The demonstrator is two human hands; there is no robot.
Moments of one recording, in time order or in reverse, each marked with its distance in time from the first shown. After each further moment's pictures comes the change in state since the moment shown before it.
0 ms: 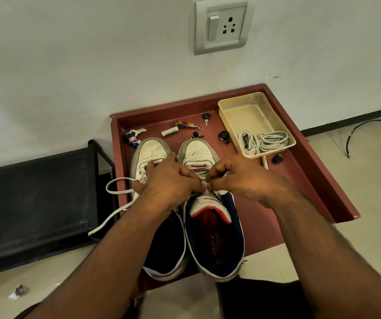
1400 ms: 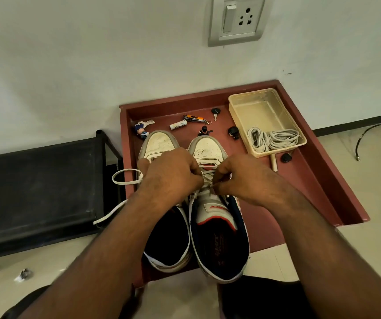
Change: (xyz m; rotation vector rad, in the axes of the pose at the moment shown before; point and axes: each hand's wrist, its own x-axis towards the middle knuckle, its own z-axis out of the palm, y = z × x) left_hand -0.010 0.016 -0.017 0.460 0.011 0.057; right_hand -0.004 -0.013 0.009 -0.436 0.057 -0.065
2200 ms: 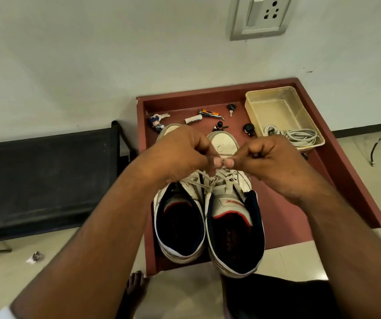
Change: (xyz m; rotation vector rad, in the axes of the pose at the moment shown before) left_hand -0.009 -0.010 -0.039 -0.424 -0.233 0.116; right_hand -0.017 -0.010 -0.015 0.672 0.119 -0.200
